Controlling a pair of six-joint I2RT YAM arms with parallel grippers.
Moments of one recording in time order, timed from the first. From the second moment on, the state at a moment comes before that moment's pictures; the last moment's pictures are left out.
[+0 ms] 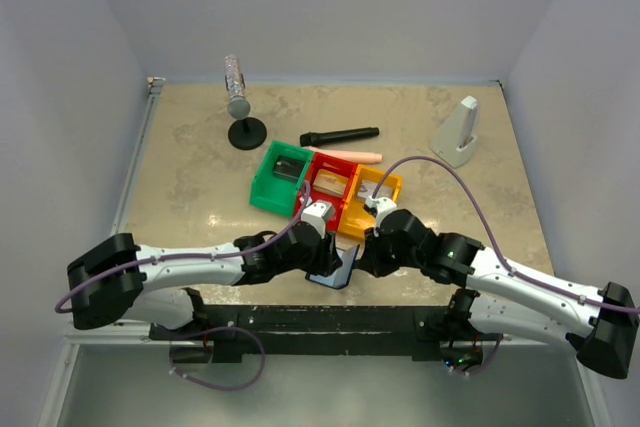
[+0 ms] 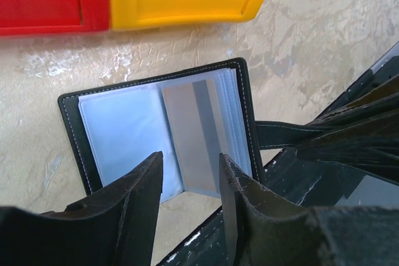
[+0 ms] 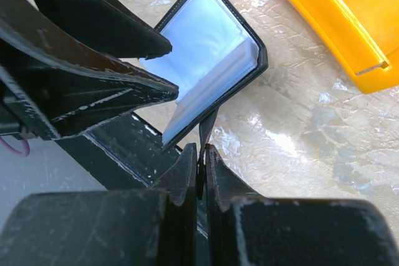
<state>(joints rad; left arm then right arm) -1.15 1.29 0.60 0.03 -0.16 -0.76 1.00 0.89 0.62 -0.53 0.01 0.61</state>
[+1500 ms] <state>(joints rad) -1.18 1.46 0.72 0.01 -0.13 -0.72 1.00 0.91 0.62 -0.57 0.07 0.61</state>
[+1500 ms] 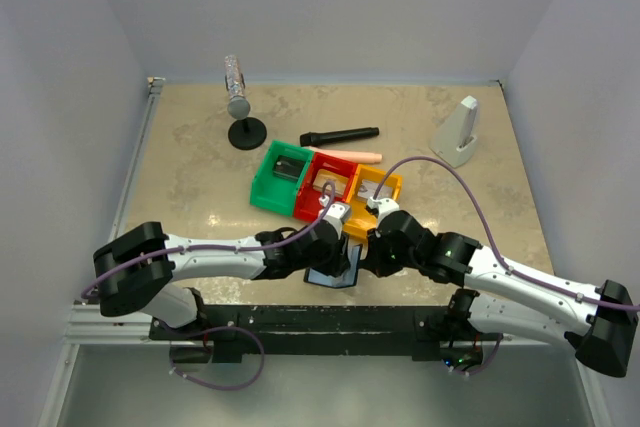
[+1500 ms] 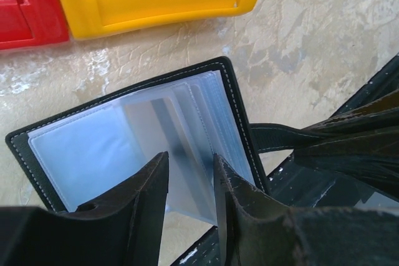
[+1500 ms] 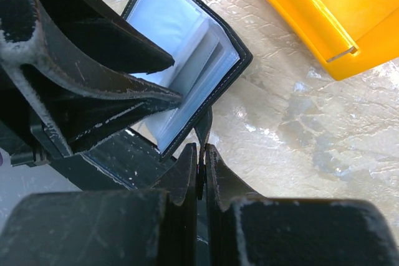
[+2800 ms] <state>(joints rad) -1.18 1.20 0.64 -0.11 -0.37 -0.73 1.00 0.85 0.62 -0.67 0.13 0.63</state>
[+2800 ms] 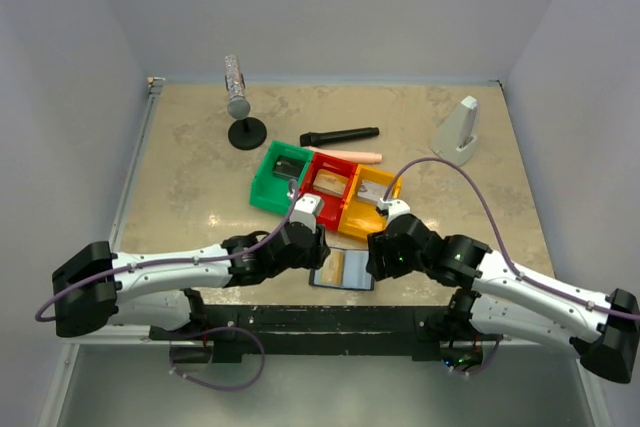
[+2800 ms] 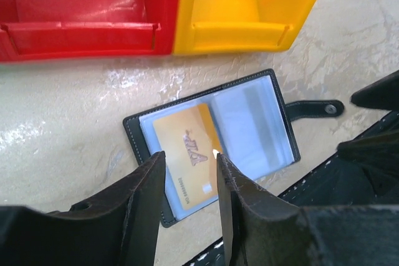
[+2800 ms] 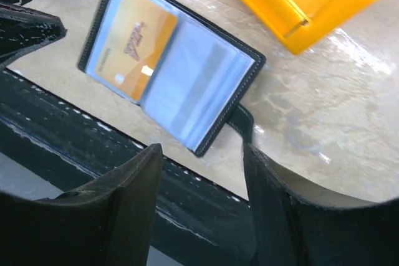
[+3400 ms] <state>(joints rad) -1.10 1.17 0.43 0.22 -0.11 -0.74 1.00 0.93 0.58 -0.35 -0.02 0.68</state>
